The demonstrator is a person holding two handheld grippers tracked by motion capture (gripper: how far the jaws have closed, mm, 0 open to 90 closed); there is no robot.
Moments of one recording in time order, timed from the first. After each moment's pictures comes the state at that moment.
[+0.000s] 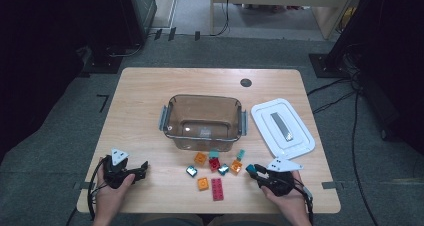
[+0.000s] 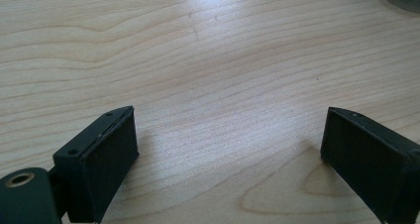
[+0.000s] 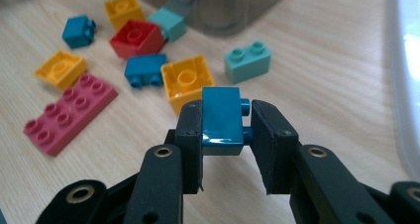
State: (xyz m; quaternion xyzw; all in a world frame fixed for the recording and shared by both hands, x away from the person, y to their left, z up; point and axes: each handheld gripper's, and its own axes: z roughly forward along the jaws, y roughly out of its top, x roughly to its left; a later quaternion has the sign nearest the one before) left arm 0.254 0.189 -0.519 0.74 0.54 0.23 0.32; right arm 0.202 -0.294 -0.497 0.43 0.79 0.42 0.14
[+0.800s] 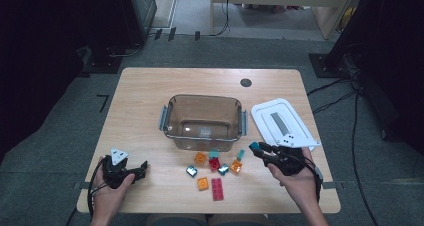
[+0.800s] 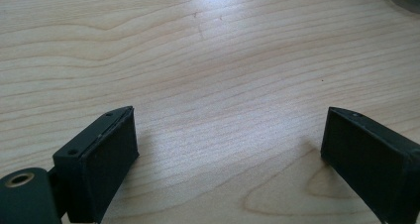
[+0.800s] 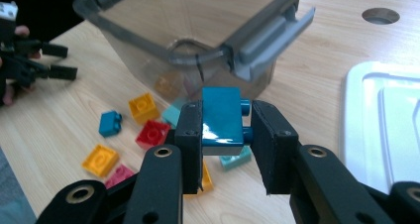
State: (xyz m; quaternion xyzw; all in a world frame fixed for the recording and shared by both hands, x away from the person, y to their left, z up) left arm 0.254 0.189 -0.519 0.74 0.55 0.23 0.31; right arm 0.228 -0.299 -0.412 0.44 0.76 0.46 0.14
